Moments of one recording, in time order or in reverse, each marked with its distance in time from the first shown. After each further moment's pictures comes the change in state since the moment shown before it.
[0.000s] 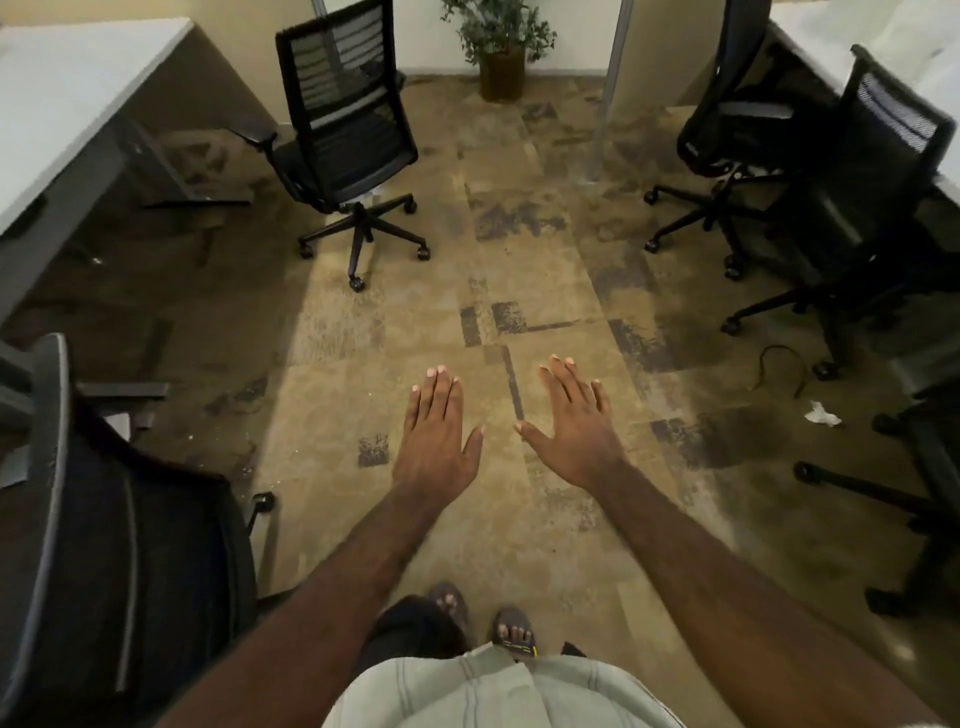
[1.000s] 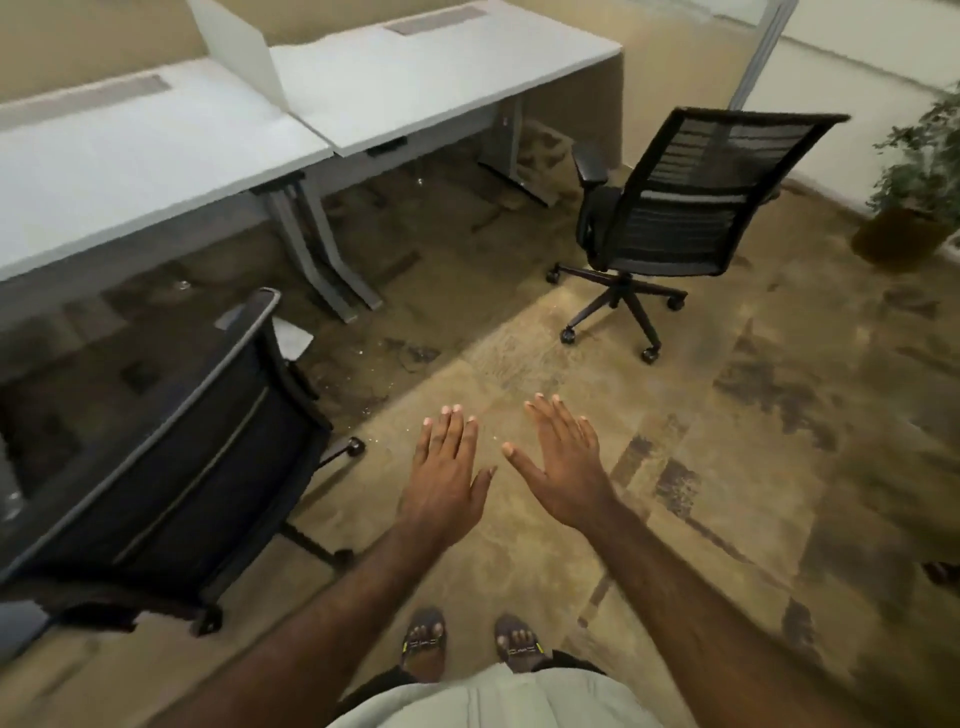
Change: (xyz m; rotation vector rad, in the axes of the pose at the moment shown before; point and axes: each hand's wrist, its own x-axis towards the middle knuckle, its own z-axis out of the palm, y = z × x) left_hand 0.136 -0.140 -0.013 0.034 0.122 -0.740; right_hand 0.339 -0.150 0.047 0.047 -0.378 -0.752
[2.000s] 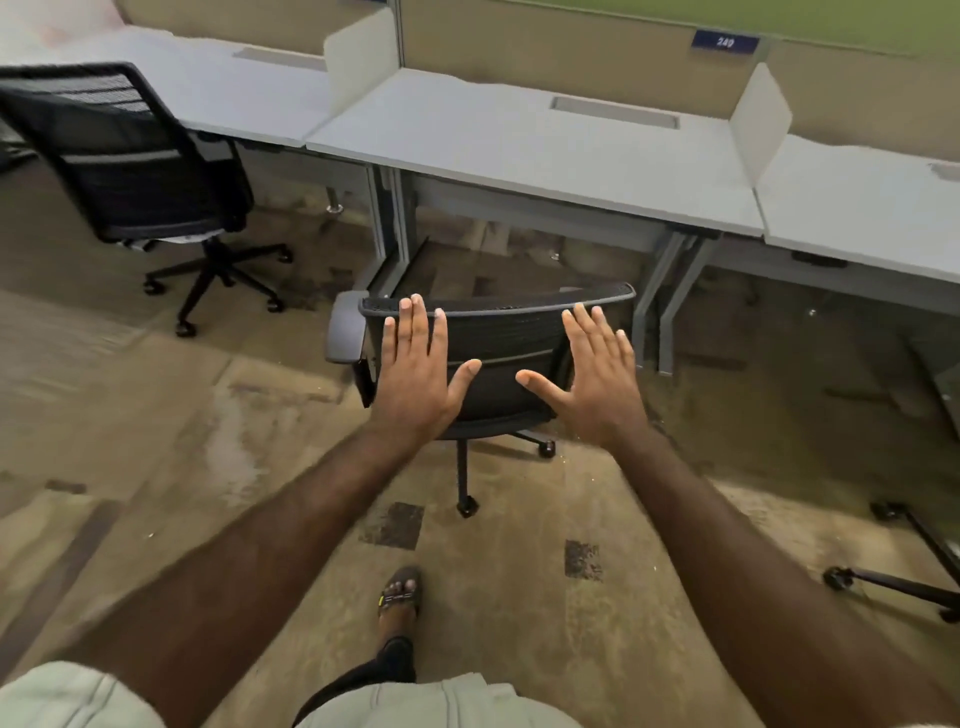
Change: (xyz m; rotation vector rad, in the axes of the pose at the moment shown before) left_hand -0.166 -0.115 -0.115 0.216 0.413 -1.074; right_hand 0.115 -0.238 0.025 -0.011 -0.107 -0.989
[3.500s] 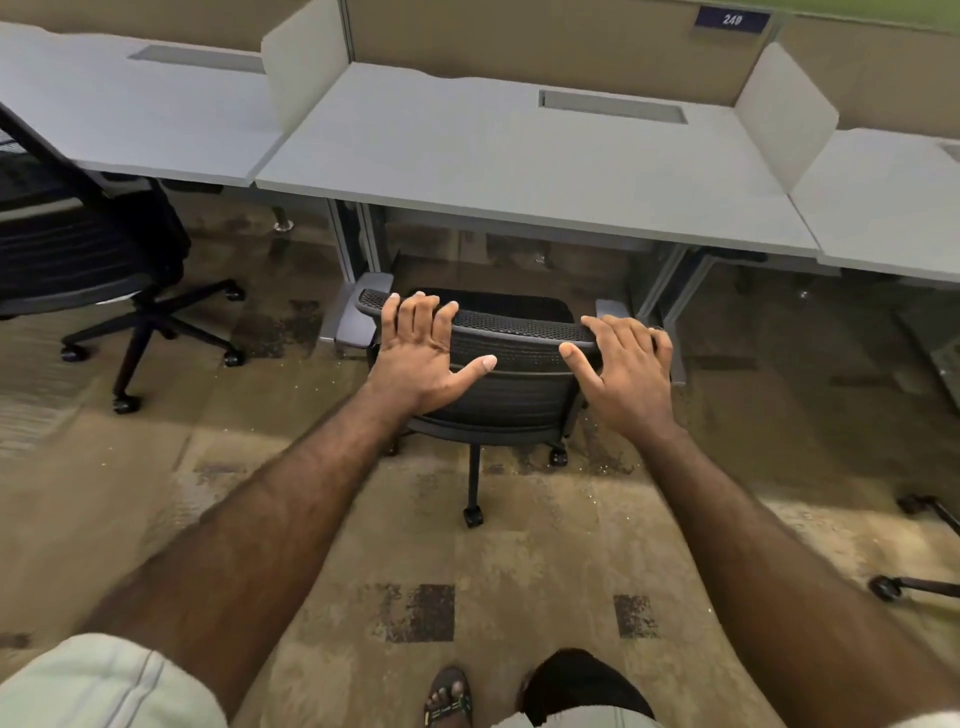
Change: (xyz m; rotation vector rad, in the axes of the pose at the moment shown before) left_hand 0.311 -0.175 0.066 -0.004 -0.055 0.262; right_hand 0.268 -0.013 0.104 -0.178 0.115 0.219
